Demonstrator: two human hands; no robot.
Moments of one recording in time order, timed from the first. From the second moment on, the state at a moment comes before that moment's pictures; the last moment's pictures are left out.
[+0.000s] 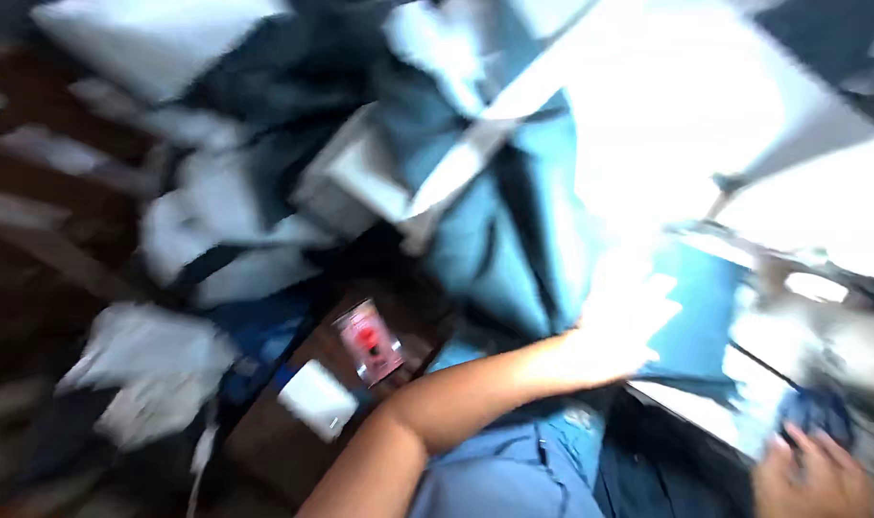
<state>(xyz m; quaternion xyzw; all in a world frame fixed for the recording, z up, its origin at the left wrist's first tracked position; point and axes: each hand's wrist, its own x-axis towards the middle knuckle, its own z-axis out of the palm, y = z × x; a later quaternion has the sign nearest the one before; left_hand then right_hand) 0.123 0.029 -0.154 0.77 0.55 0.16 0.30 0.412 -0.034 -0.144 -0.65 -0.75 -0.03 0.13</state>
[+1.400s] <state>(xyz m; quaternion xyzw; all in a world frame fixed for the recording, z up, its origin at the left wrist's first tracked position) 0.204 0.035 -0.156 0.82 0.48 0.18 0.25 0.407 -0.114 -0.179 -0.55 -0.47 0.54 0.44</state>
